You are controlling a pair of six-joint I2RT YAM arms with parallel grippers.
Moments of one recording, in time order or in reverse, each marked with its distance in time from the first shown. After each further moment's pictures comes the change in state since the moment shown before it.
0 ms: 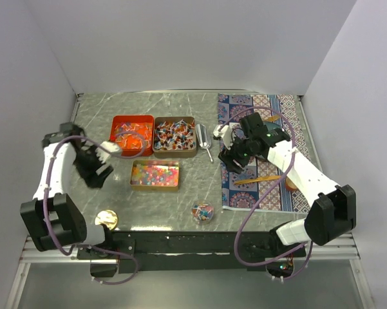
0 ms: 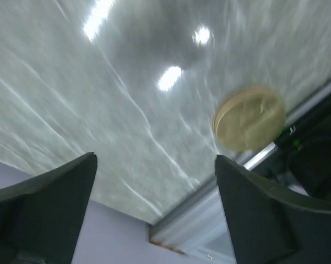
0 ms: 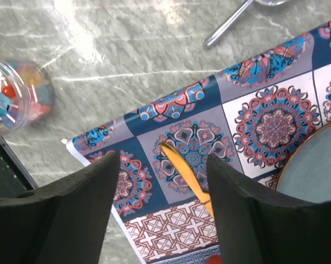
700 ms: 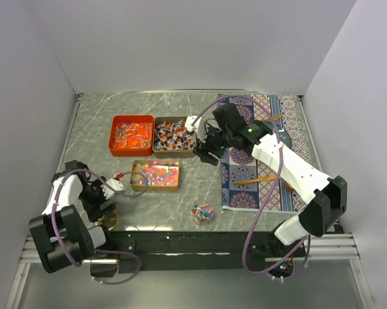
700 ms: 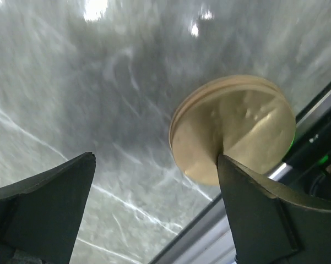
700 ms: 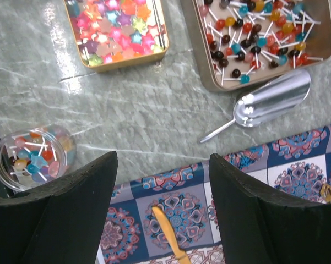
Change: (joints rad) left arm 0.146 -0.165 -0.528 0.246 -0.028 0.303; right arm 0.241 0.103 0.257 0.056 0.029 0.039
